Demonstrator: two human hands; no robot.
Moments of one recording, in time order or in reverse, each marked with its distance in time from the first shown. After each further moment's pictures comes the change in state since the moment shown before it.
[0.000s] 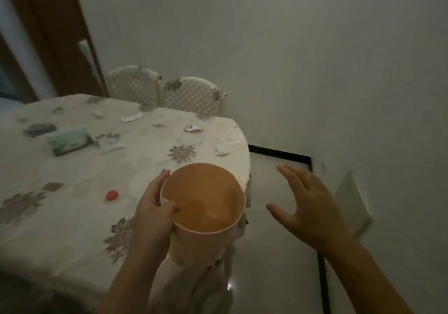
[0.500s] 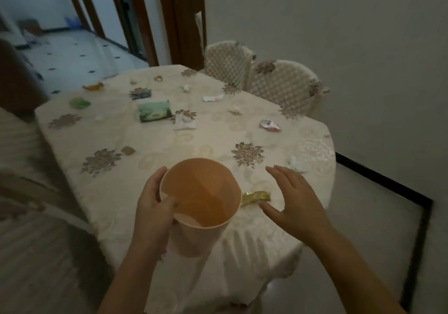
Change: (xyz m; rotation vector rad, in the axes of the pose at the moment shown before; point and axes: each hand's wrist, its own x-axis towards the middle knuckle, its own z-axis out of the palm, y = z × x) left_hand 0.096 -0.025 -0.013 0.008 0.511 -0.047; right_hand 0.170 -0.015 0.137 0.266 -0.292 -0.446
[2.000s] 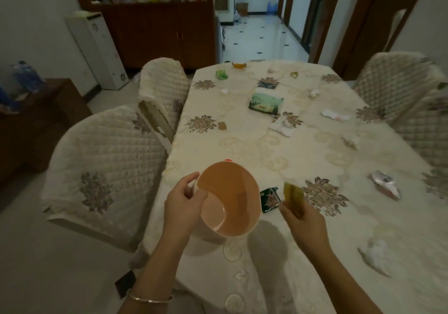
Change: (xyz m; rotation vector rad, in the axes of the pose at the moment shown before) left_hand -0.019 -0.024 0.073 0.120 0.731 -0.065; right_hand 0.118 0.058 0.068 0.593 -0.409 -0.087
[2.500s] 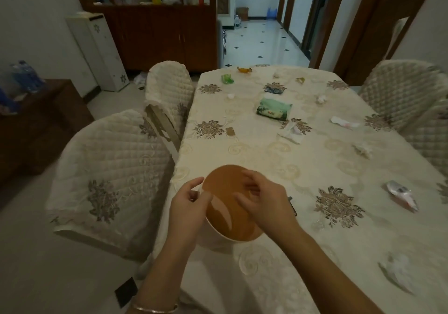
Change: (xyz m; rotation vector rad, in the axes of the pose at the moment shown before) left_hand 0.026 -0.003 -0.019 -0.170 -0.048 -0.099; right_hand 0.008 -0.117 0.047 -0.011 -0.201 -0.264
